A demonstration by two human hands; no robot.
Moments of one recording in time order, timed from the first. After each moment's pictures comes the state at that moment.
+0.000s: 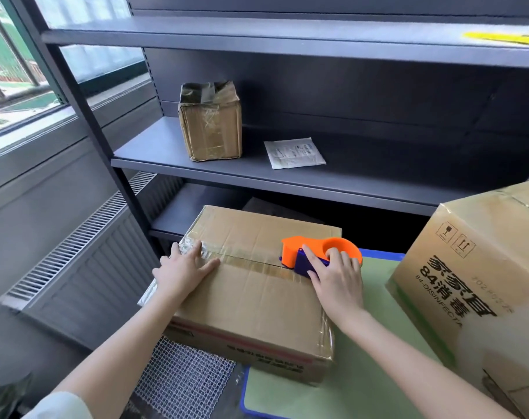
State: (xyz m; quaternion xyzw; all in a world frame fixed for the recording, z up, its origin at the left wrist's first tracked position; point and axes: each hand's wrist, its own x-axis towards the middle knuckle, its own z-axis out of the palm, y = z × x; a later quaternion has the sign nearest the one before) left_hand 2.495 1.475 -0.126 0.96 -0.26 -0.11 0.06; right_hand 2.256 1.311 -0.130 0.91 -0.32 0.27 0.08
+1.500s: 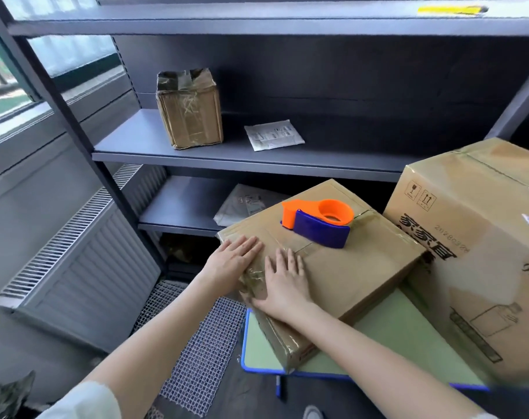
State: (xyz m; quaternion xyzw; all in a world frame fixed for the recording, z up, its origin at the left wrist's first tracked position) left_hand 2.414 1.458 -0.129 0.75 -0.65 -0.04 -0.12; right_hand 2.265 1.410 -0.124 0.93 -0.34 -0.09 -0.09
